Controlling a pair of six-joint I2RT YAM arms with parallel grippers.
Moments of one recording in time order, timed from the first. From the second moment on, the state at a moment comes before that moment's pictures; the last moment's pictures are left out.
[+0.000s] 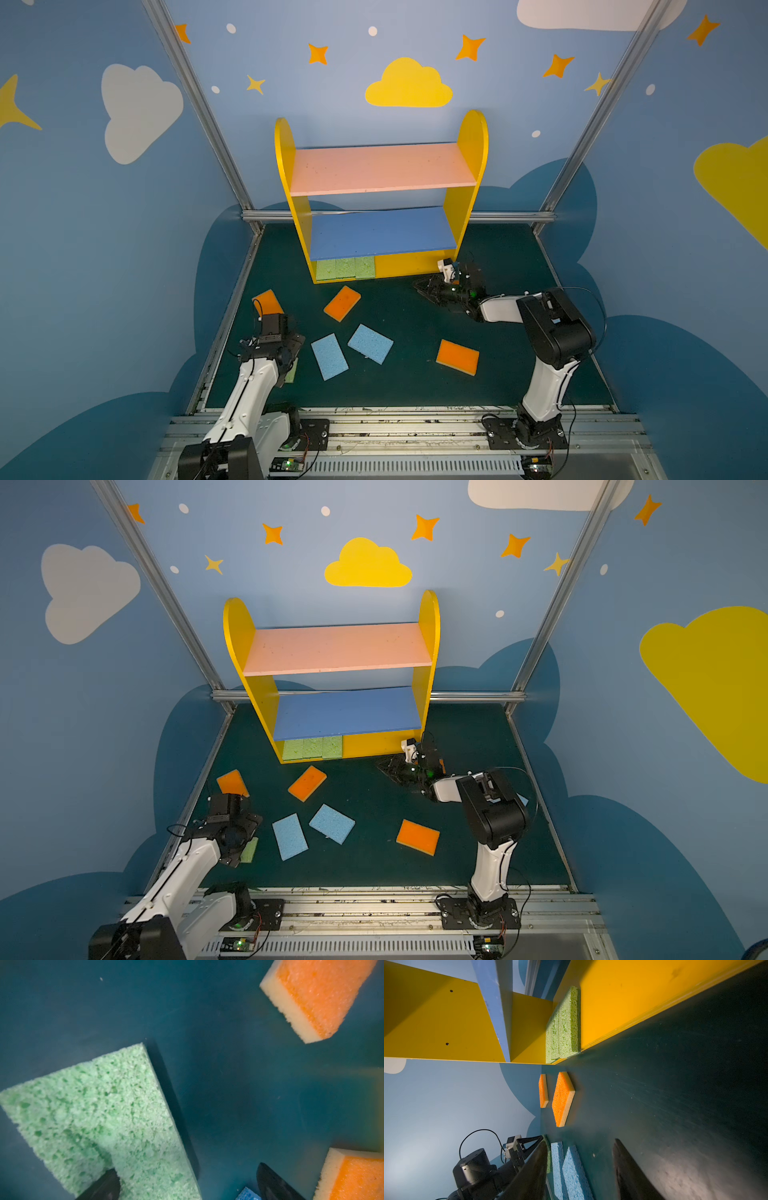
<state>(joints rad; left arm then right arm) 0.12 0.95 0.42 -0.65 -0.12 -1.11 0.42 1.88 0.87 0.54 -0.69 1.00</state>
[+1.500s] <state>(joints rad) -0.24 1.05 0.62 -0.44 0.18 -0.86 0.37 1.89 0.84 0.54 -0.71 1.03</state>
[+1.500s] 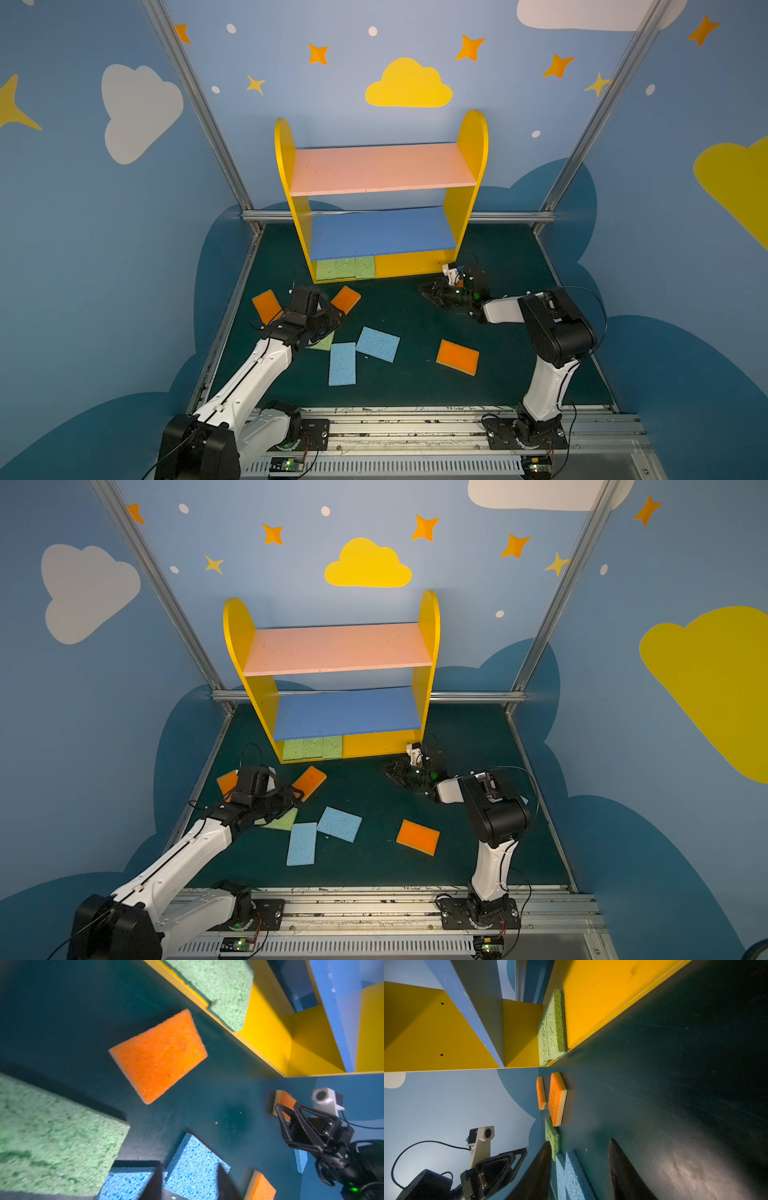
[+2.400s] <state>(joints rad) -0.13 0.96 0.33 -0.31 0.00 -1.11 0.37 1.94 0.84 0.54 -0.73 1.05</state>
